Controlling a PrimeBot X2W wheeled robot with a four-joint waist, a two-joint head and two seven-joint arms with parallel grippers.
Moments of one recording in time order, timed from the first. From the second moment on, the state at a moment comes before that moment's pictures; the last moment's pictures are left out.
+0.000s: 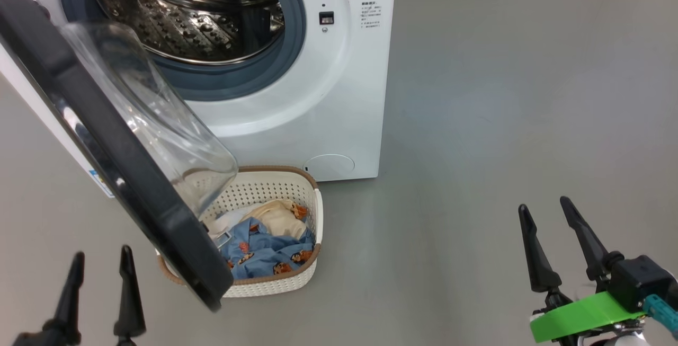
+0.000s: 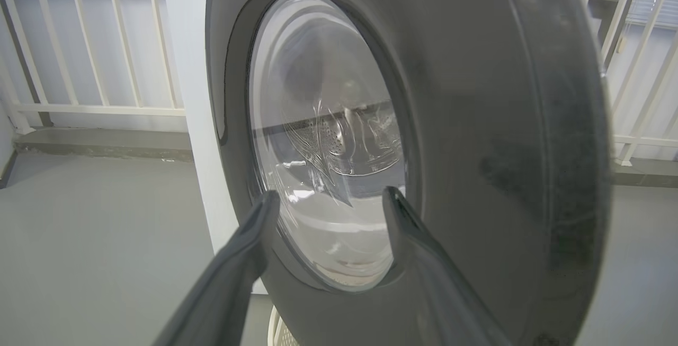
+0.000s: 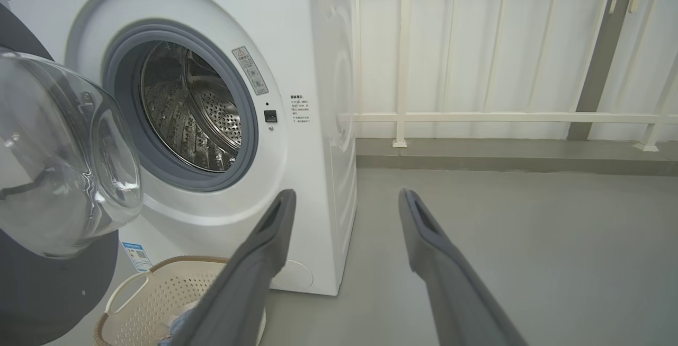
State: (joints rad) left arm 0.04 0.03 0.12 0.03 -0.20 -0.12 -0.25; right arm -0.04 -0.09 -0.04 0.04 0.16 0.13 -0.25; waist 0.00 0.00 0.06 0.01
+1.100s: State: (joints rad) left arm 0.08 0.03 0.08 0.06 -0.10 -0.11 -0.25; right arm -0.03 -0.05 -0.07 0.12 0.05 0.13 -0.25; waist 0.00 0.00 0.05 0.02
